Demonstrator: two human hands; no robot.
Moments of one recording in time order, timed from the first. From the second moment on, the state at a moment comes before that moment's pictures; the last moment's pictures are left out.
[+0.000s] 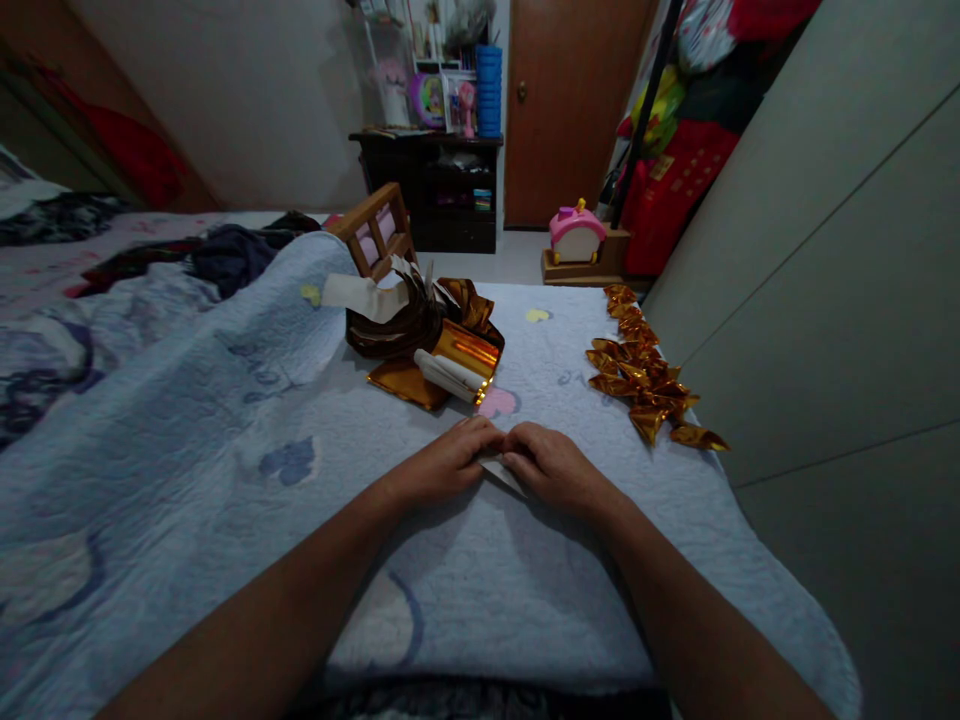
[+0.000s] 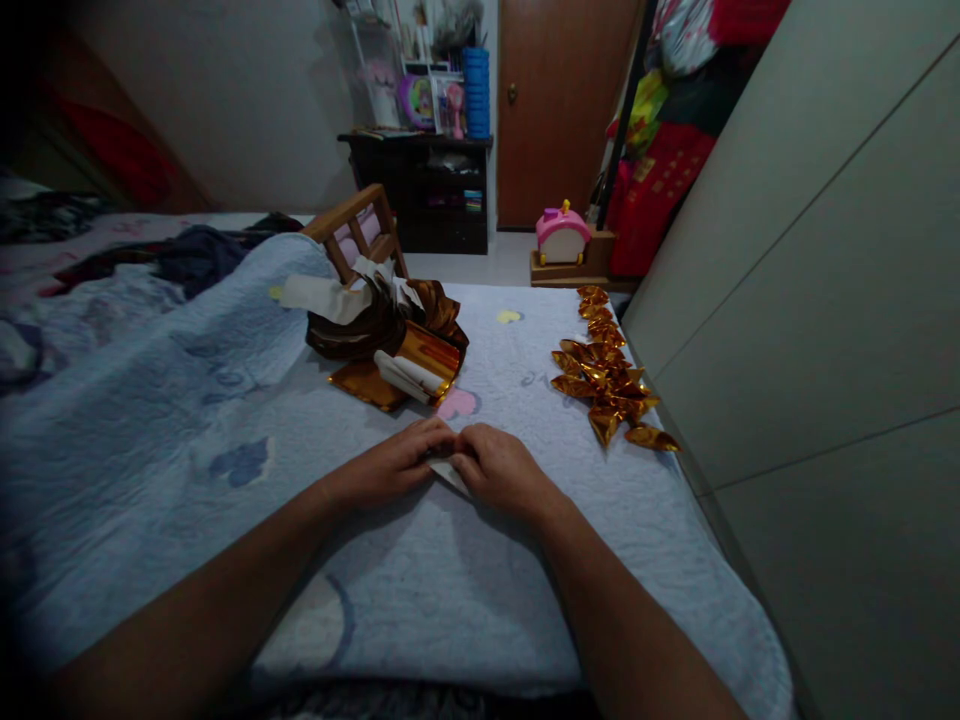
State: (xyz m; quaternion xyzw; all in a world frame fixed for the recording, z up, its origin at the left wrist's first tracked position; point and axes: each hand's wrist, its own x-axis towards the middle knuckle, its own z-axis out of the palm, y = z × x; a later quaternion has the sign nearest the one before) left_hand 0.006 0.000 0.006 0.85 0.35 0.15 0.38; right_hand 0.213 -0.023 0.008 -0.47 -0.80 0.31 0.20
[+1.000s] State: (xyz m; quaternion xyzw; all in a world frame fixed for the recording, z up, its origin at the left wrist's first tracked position) left_hand 0.006 0.000 -0.007 0.85 0.33 0.24 0.32; right_hand 0.219 -0.027 -0.002 -0.47 -0.85 0.19 0.18
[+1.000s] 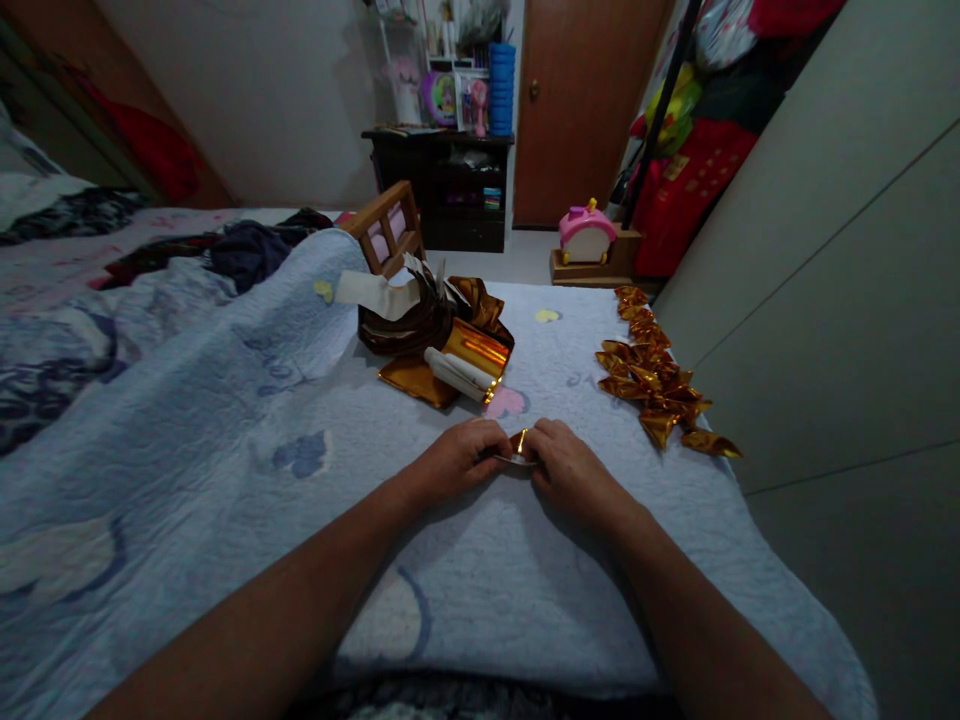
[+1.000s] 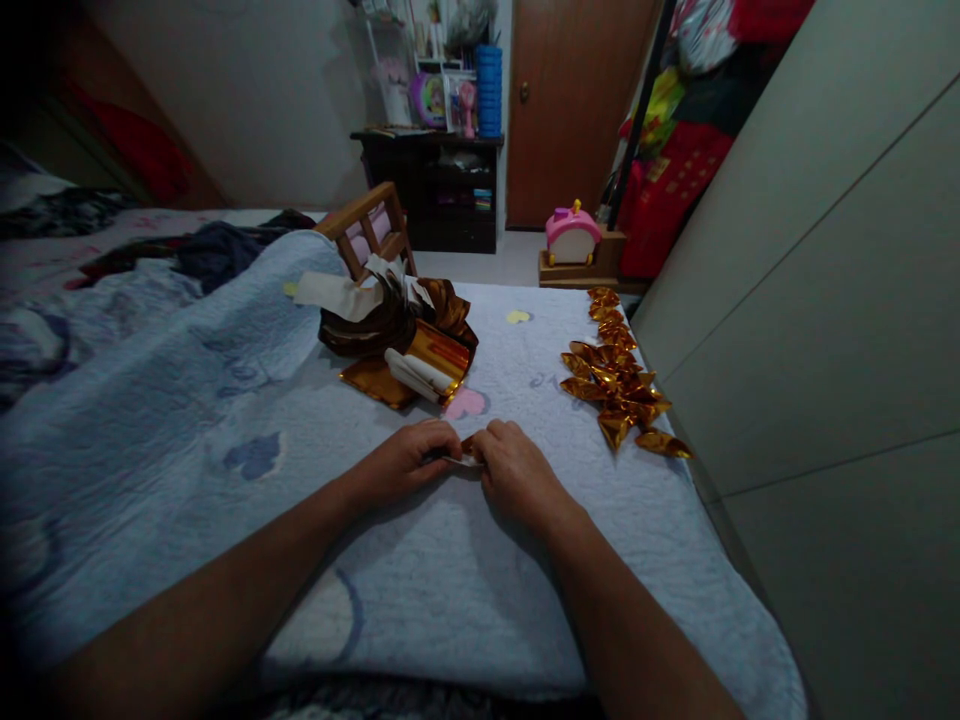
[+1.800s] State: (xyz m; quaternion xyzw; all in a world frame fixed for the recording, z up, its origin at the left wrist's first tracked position) left_hand 0.015 -0.004 -0.016 0.87 0.36 0.26 0.23; right_hand 0.225 -0.018 -0.004 -0.46 -0.85 0.14 0.20
